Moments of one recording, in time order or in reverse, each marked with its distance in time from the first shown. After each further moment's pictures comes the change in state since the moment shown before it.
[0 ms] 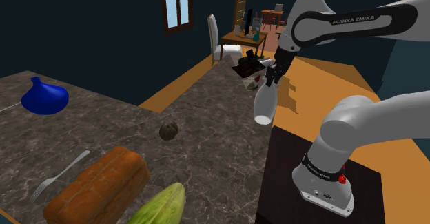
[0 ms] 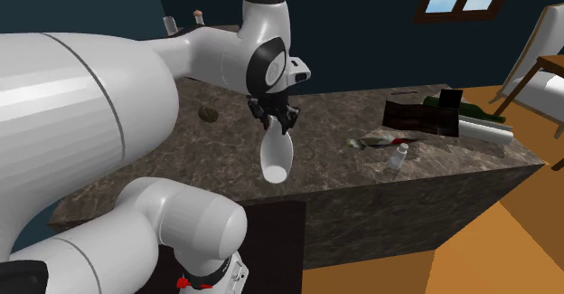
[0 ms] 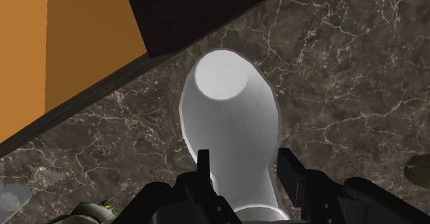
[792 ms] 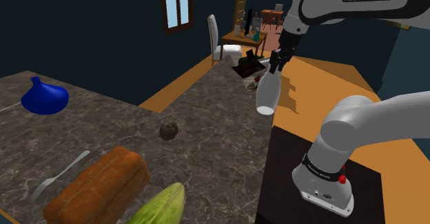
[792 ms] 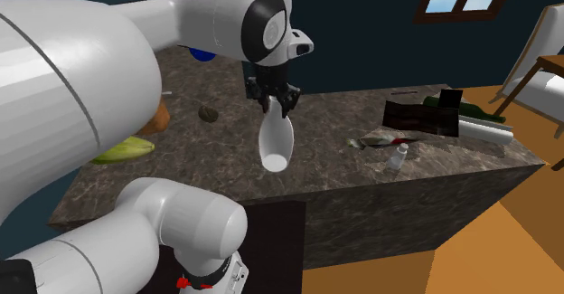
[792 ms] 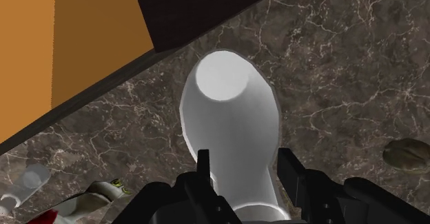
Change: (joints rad) arm 0.013 -0.007 0.024 0.156 0.024 -0.163 0.000
